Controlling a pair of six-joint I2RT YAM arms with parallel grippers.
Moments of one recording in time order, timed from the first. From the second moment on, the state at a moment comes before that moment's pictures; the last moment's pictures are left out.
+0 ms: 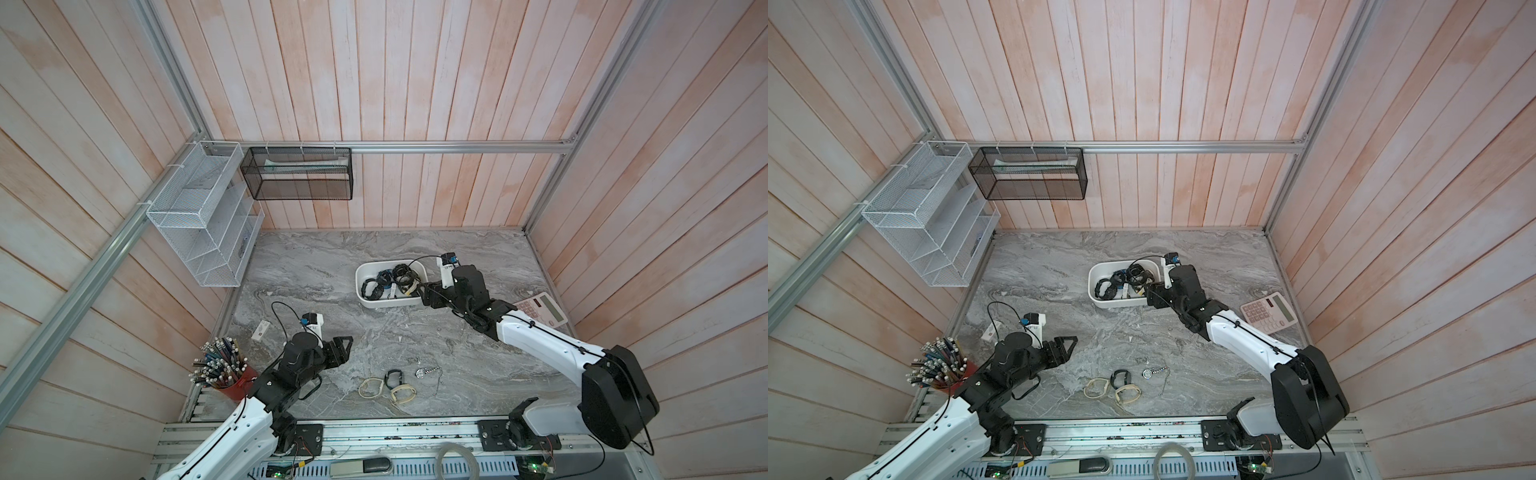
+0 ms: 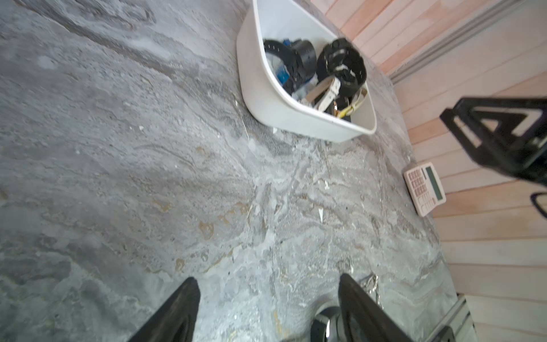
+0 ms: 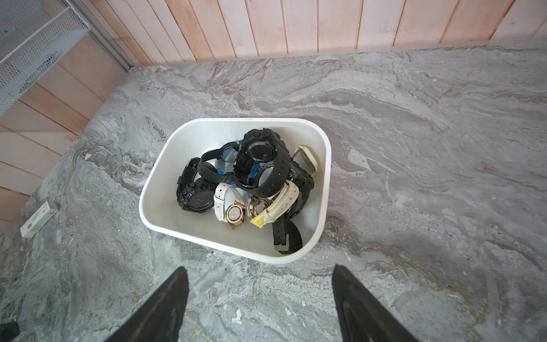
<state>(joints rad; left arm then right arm) -0.56 0.61 0.28 -0.24 0.06 -0.73 0.57 1.38 0.85 -0.02 0.00 0.35</state>
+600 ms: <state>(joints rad) -1.16 0.79 0.28 -0.35 -0.18 -0.88 0.57 1.38 0.85 -0.01 0.00 0.36</state>
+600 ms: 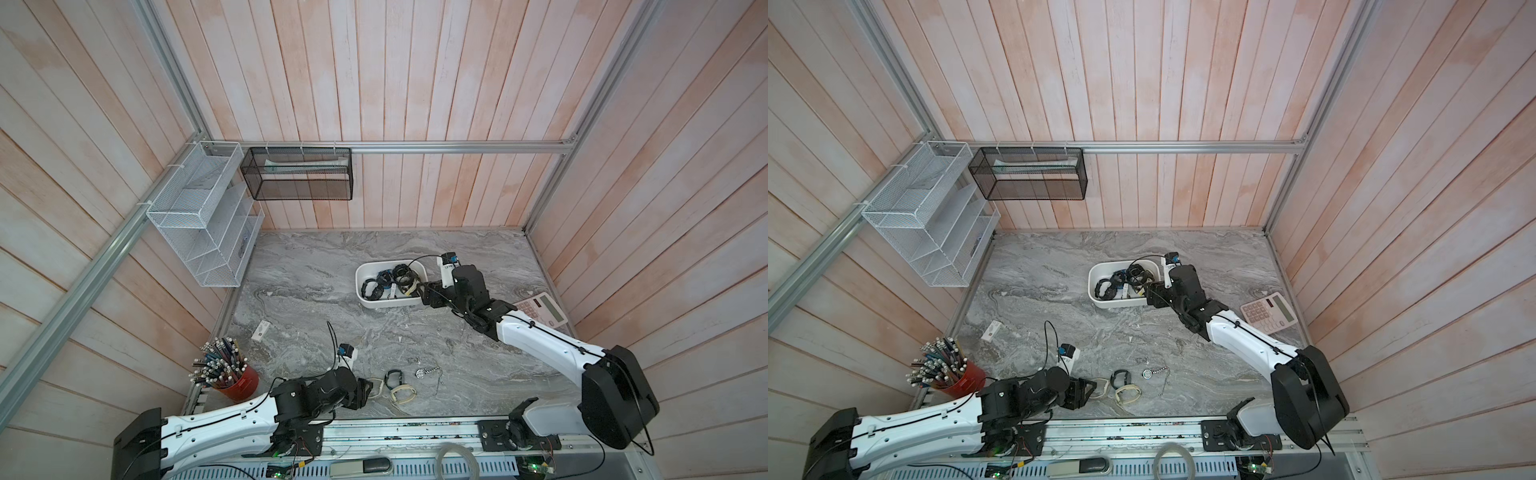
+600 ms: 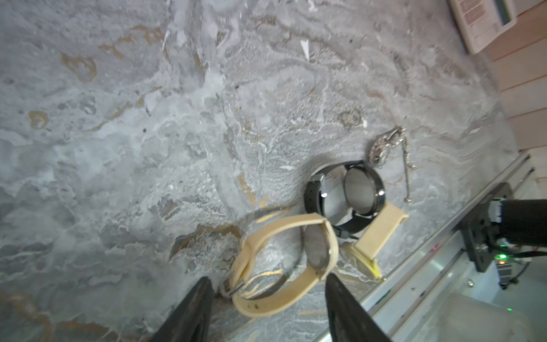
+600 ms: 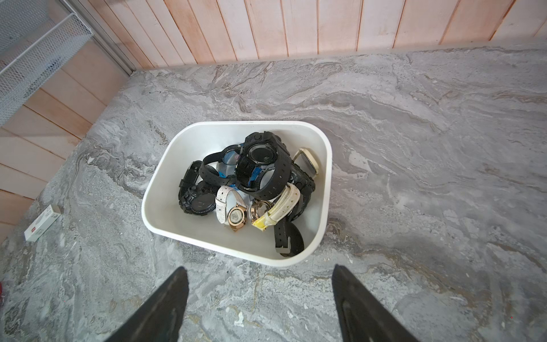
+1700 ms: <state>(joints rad) -1.13 1.11 0.40 -0.37 -0.24 -0.87 0.57 1.38 0.85 -0.01 0.01 0.37</state>
